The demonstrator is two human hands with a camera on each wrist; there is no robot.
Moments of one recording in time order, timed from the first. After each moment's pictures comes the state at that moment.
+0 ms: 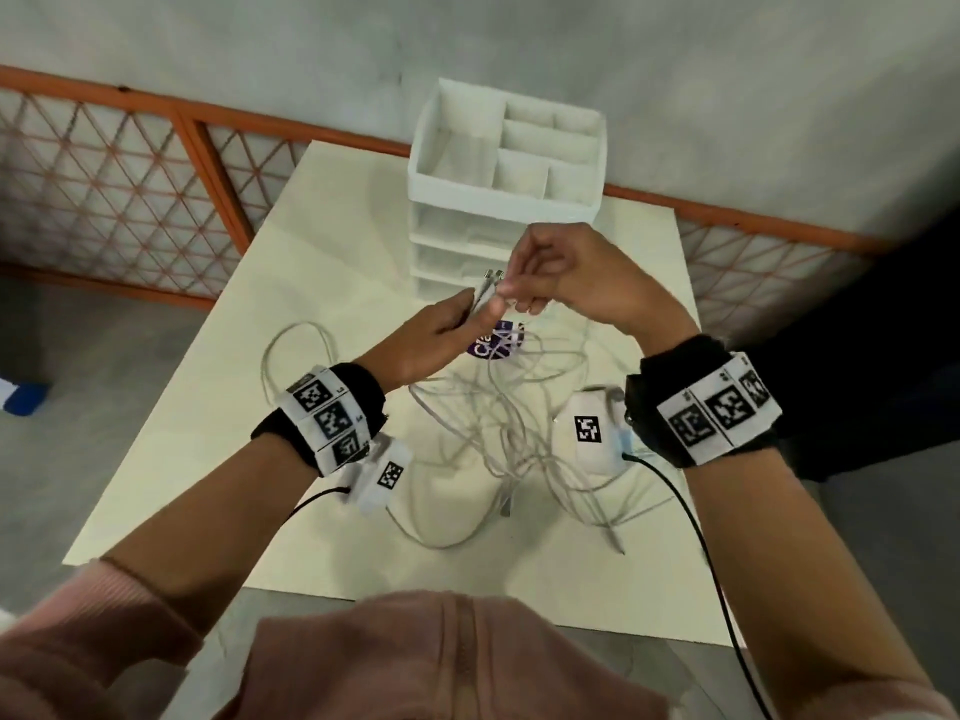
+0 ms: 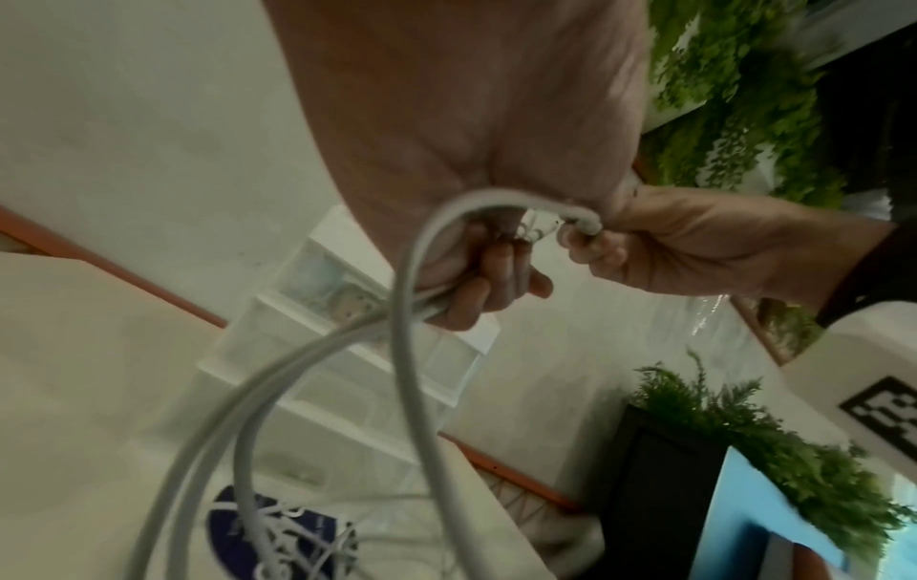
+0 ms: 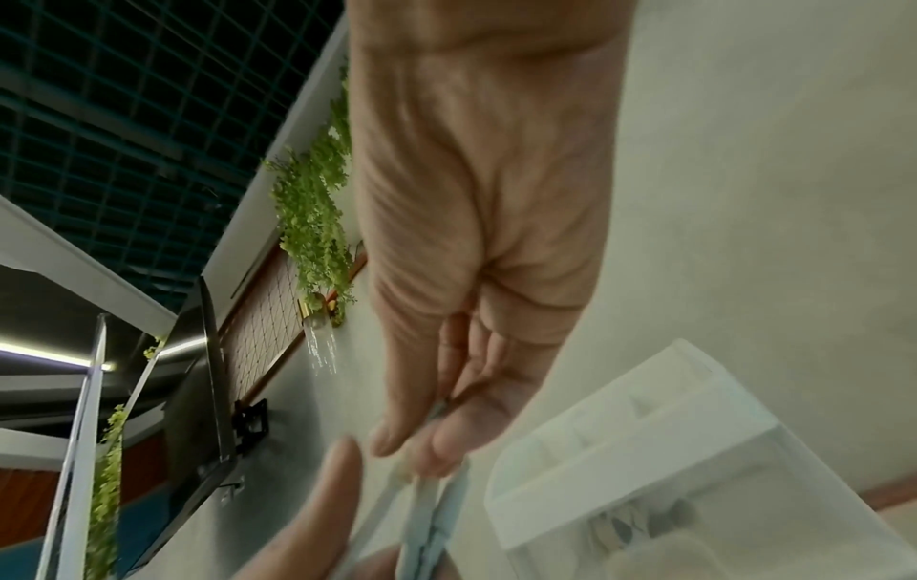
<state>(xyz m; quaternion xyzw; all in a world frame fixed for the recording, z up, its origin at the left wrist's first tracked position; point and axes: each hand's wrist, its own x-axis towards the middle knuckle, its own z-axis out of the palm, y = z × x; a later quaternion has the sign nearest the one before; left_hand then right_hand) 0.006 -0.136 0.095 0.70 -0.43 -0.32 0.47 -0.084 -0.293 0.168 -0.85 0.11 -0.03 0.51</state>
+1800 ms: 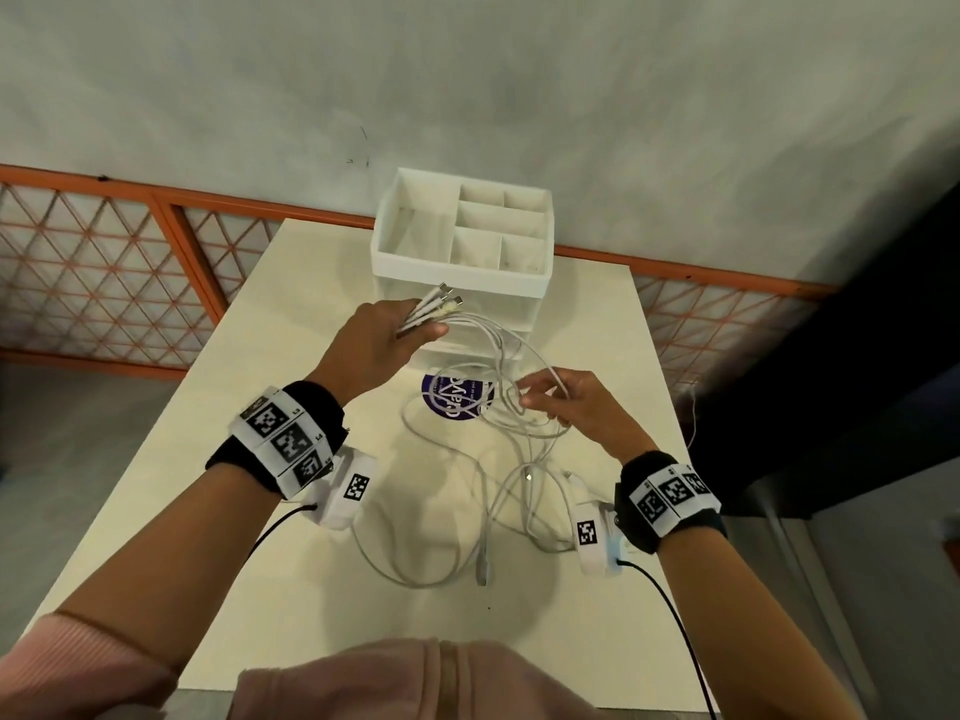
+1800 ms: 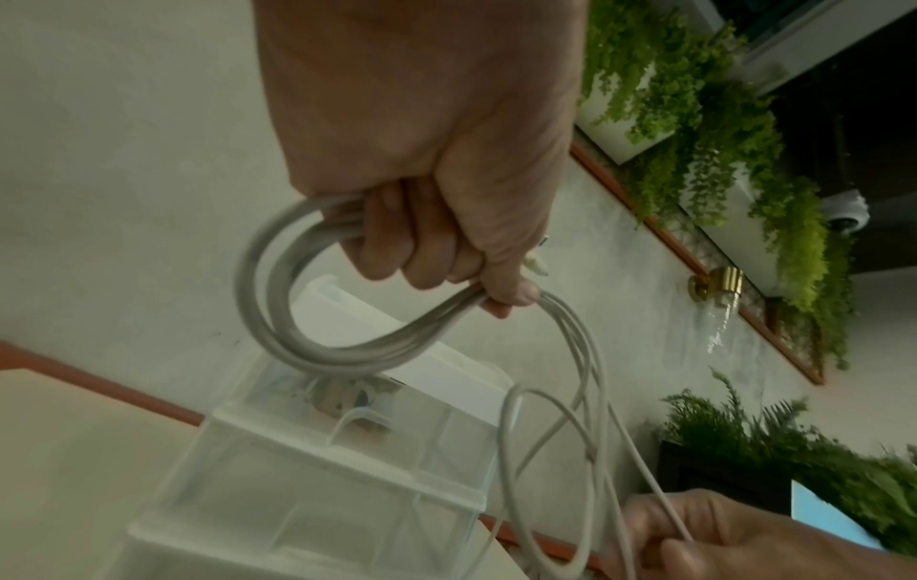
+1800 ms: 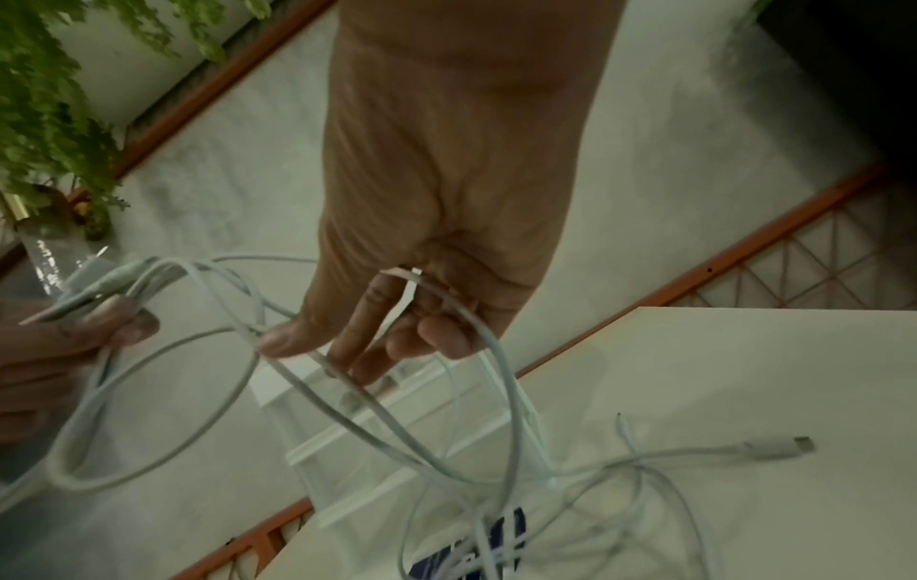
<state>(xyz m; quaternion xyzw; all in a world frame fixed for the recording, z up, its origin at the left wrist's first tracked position) 0.058 -0.161 0.110 0.80 -0.44 -0.08 0.41 -0.131 -0.351 0.066 -0.80 0.22 -0.08 0.56</state>
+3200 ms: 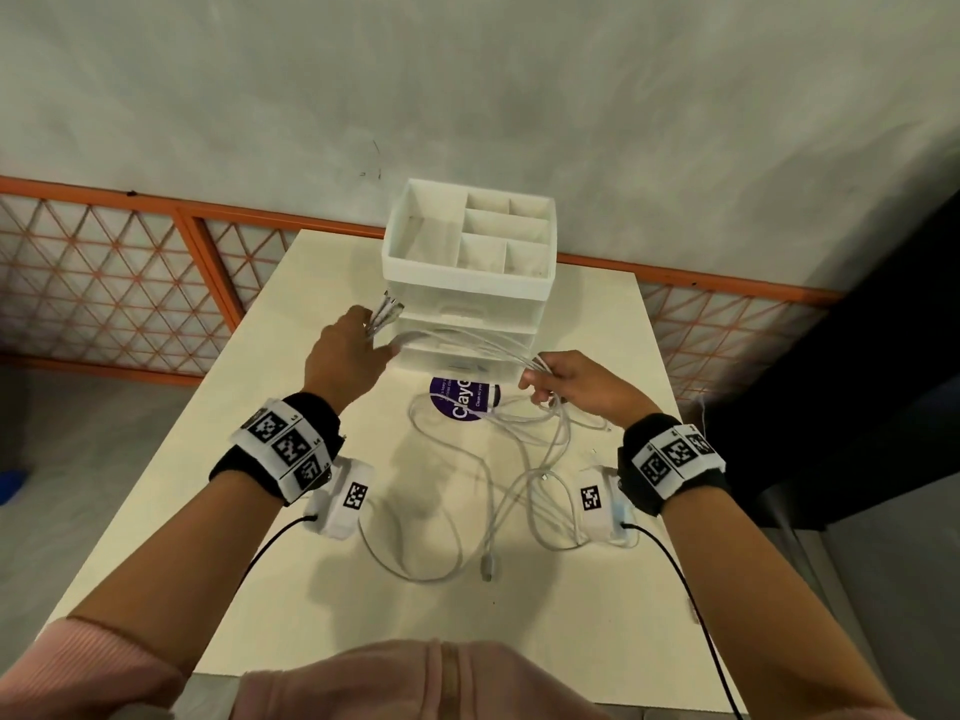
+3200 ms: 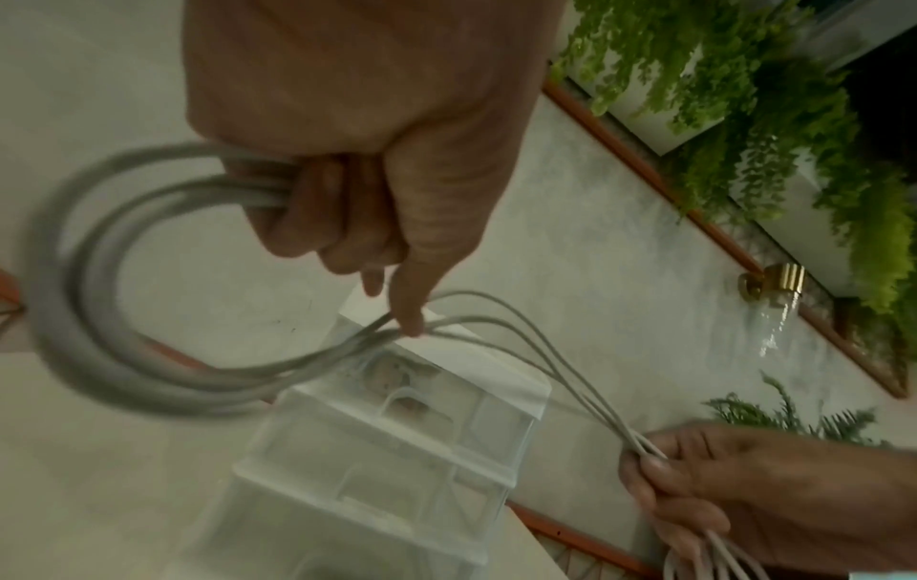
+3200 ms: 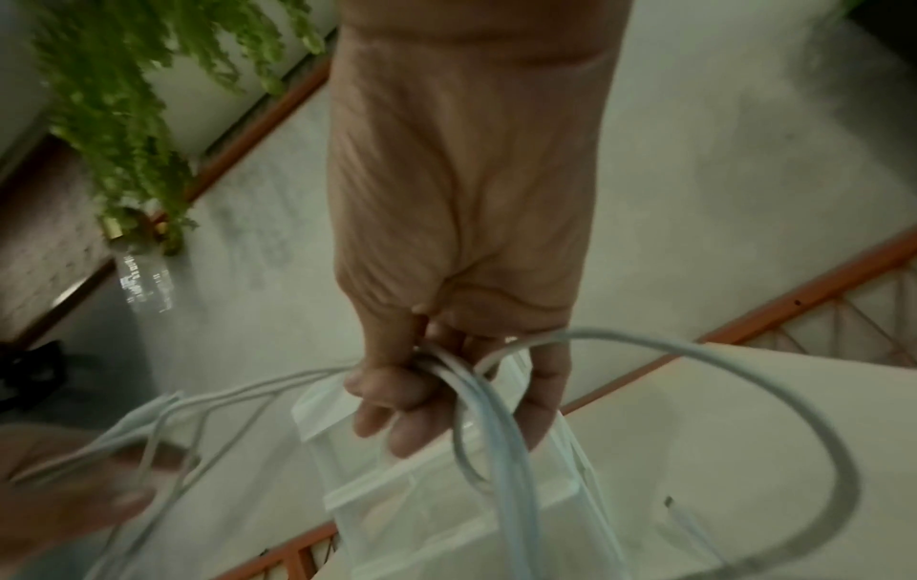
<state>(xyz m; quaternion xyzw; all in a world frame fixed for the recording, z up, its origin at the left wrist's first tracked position) 0.058 -0.136 0.101 0.89 -0.28 -0.05 0.36 -0.116 -0.355 0.096 -0.86 0.18 0.03 0.48</state>
